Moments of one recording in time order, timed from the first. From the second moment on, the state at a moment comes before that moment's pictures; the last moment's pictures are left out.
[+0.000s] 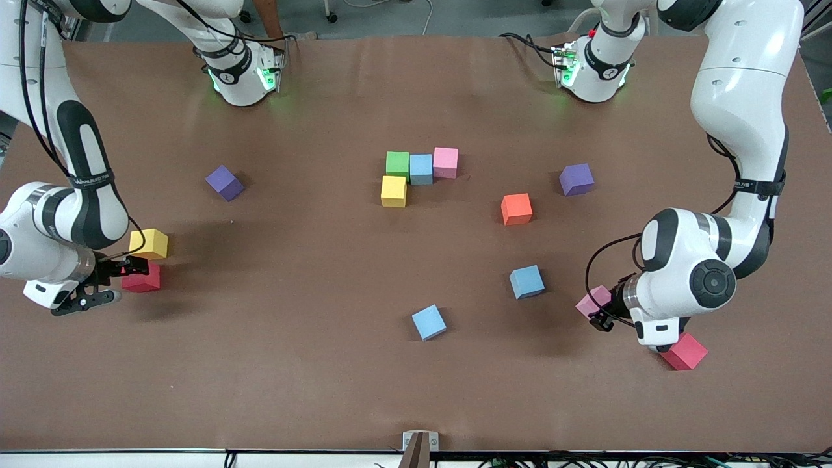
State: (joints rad) left arm 0.02 0.71 -0.23 -1.46 0.08 2.10 -1.05; right arm -0.17 0.58 -0.11 -1.76 -0.04 2.25 -0.54
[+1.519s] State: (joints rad) left arm 0.02 0.72 -0.23 -1.46 0.08 2.11 -1.09; right arm -0.18 0.64 -0.09 -1.73 -0.04 2.24 -0.56
